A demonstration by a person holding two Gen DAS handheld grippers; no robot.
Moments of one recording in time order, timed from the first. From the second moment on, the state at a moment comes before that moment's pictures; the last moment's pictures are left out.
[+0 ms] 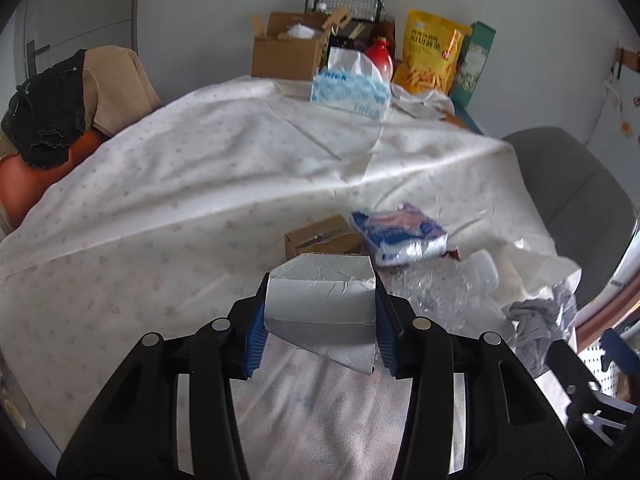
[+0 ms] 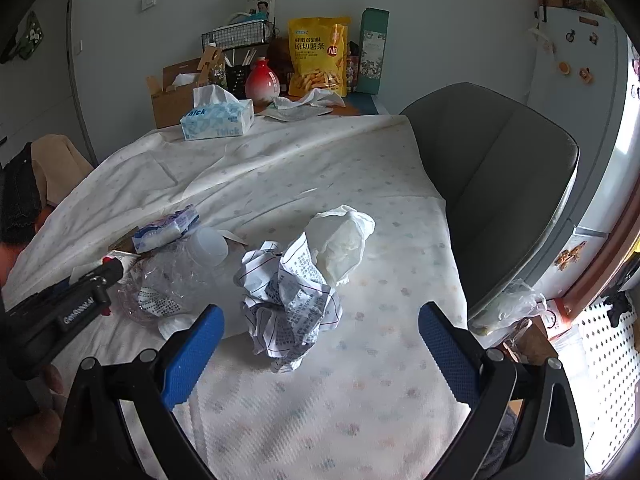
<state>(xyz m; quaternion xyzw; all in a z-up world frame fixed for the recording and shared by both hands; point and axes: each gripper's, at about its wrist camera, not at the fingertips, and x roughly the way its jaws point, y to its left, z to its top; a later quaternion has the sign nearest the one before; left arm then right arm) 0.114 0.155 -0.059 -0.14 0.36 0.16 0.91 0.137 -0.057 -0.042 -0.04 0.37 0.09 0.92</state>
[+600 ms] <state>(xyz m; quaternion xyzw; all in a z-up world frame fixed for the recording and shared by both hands) 0.116 0.117 -0.028 -0.11 0.32 0.15 0.93 0.123 -0.080 -0.029 0.00 0.37 0.13 0.92</state>
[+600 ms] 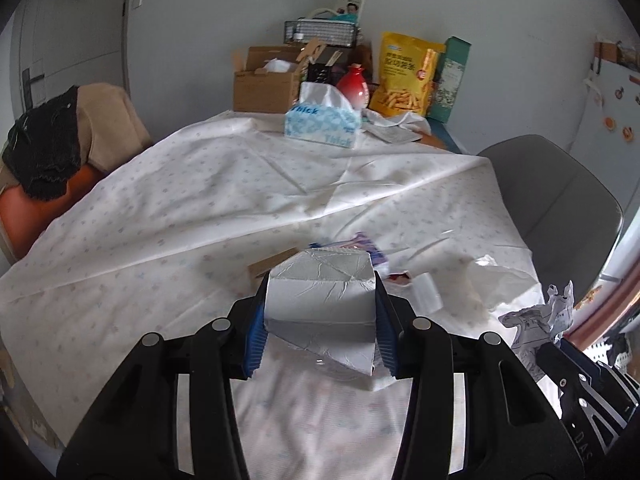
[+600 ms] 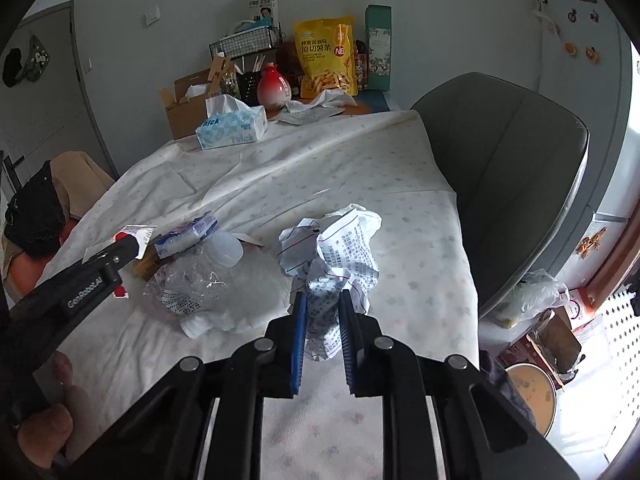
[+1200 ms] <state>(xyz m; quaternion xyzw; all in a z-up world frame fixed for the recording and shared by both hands) 0.125 0.021 0.004 -0.05 0.30 0.06 0.95 0.099 -0.163 0.011 0.04 0.30 0.05 0.95</state>
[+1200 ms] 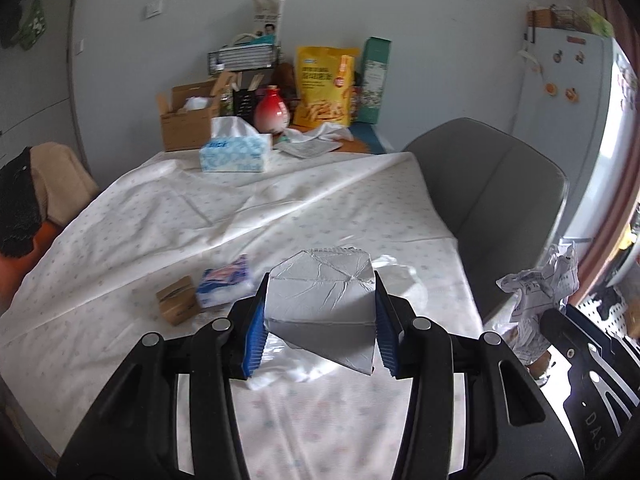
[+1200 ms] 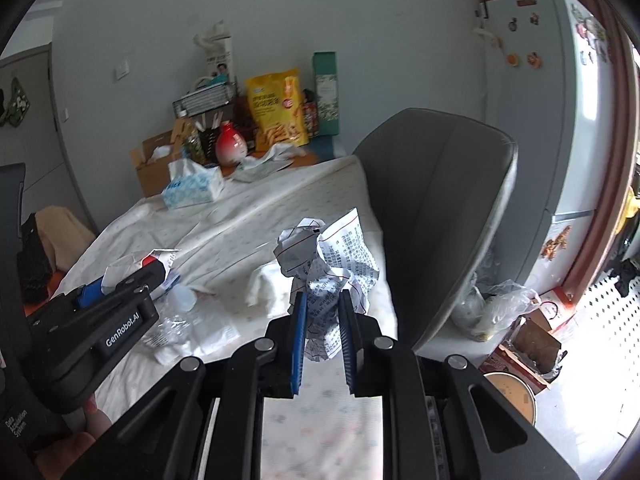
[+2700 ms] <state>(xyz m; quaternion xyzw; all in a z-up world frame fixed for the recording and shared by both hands) 0.175 -0.301 -0.048 0.10 0.37 -0.20 0.90 0.071 -0.471 -0.064 0.19 0.32 -0.20 0.90</state>
